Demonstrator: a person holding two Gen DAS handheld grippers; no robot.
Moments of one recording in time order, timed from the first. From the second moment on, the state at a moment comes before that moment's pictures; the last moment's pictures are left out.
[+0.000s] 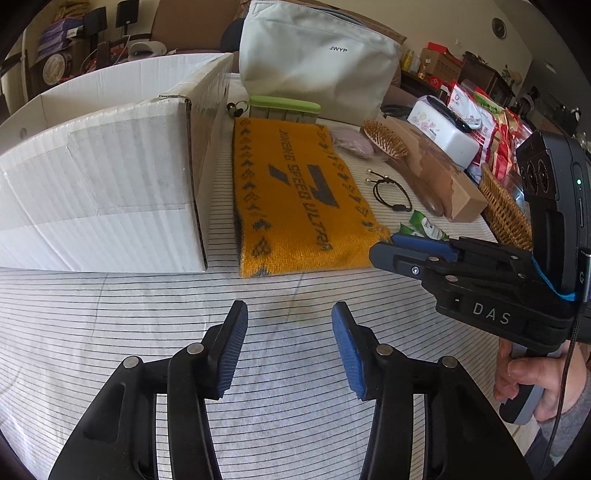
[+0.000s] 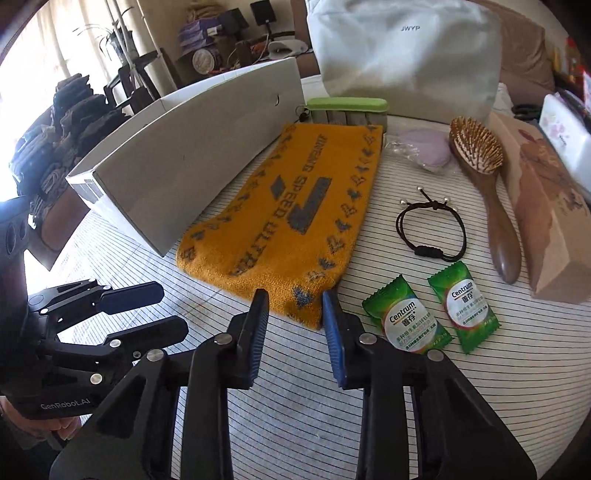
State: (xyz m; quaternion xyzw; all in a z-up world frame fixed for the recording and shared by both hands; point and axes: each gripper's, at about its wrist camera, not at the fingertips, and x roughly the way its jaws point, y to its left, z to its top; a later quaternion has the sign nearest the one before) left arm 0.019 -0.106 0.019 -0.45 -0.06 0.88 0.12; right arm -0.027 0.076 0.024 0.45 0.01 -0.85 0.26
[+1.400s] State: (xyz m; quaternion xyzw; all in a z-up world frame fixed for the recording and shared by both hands) left arm 0.198 -0.107 0.009 -0.56 -0.24 0.77 0.17; right arm 0.178 0.144 0.055 0.51 0.01 -0.82 0.26
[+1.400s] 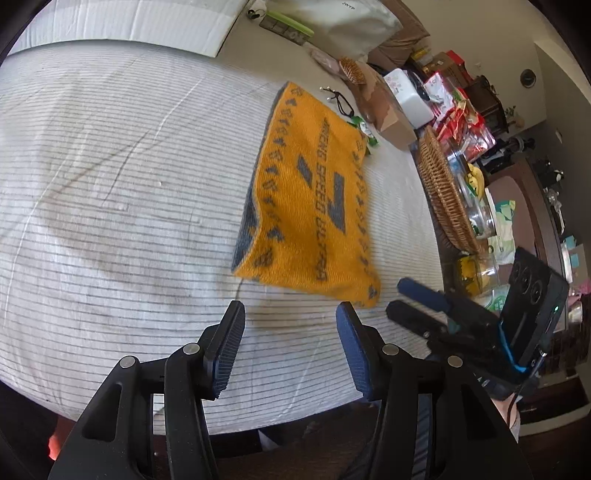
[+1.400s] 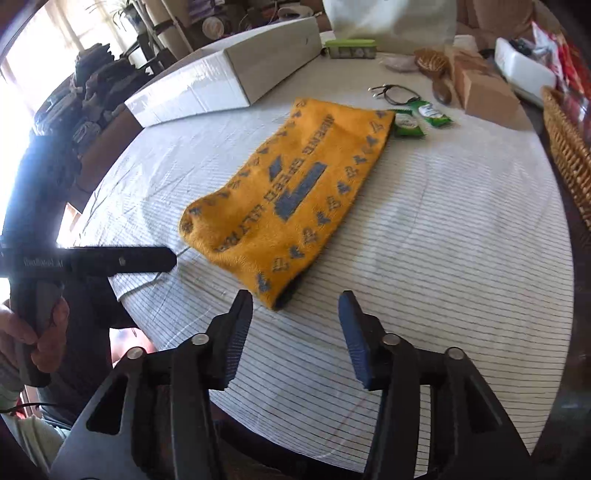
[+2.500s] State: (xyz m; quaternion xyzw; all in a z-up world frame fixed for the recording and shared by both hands) left arm 0.156 -0.113 0.022 -0.53 -0.22 0.81 0.13; right arm 0.026 0.116 0.055 0.47 0.13 -0.82 0.31
